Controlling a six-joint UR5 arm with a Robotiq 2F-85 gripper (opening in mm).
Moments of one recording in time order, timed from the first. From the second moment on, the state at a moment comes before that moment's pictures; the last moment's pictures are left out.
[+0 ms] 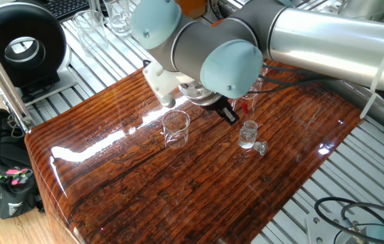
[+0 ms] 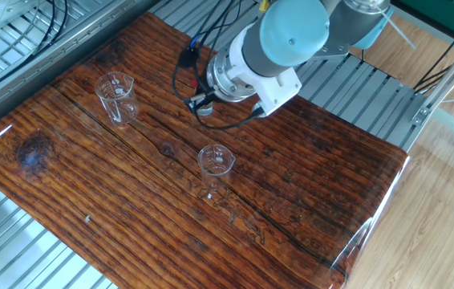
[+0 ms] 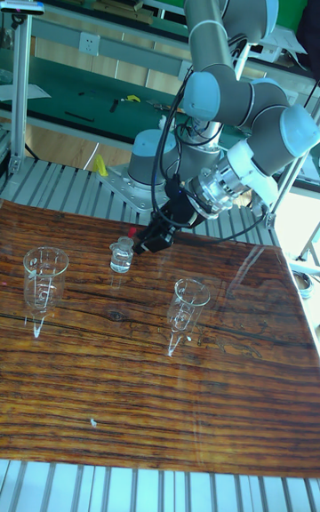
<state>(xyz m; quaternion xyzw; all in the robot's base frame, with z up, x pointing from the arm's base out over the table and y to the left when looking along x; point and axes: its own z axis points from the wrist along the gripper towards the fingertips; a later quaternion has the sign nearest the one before) 0.412 -0.010 0.096 0.63 -0.73 0.18 0.21</state>
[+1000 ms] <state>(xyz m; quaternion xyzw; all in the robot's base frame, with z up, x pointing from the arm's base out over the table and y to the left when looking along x) 0.403 -0.018 0.093 0.62 -0.72 0.18 0.24</state>
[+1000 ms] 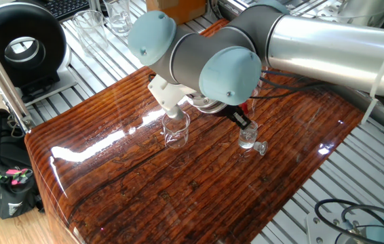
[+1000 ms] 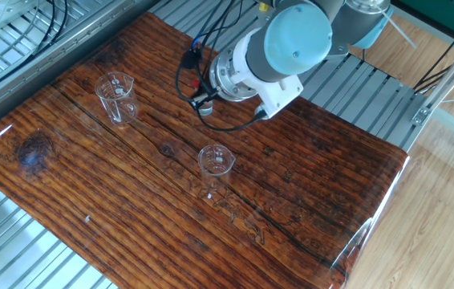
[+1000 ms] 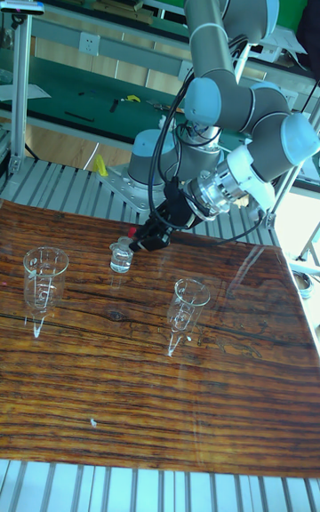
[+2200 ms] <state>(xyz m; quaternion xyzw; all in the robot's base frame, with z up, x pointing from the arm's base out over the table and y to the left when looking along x) 0.402 -0.025 0.088 0.61 -0.73 0.20 0.25</state>
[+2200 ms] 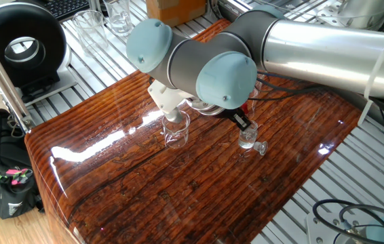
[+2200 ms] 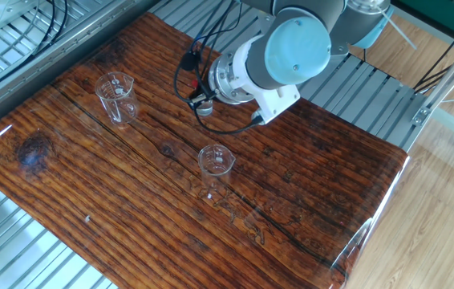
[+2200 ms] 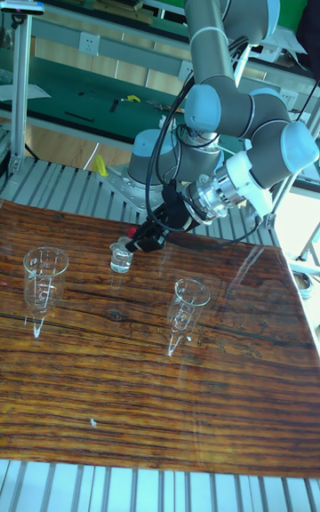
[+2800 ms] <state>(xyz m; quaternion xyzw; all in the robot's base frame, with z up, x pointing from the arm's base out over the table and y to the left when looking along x) 0.401 -0.027 0.086 0.60 -0.73 0.20 0.25</state>
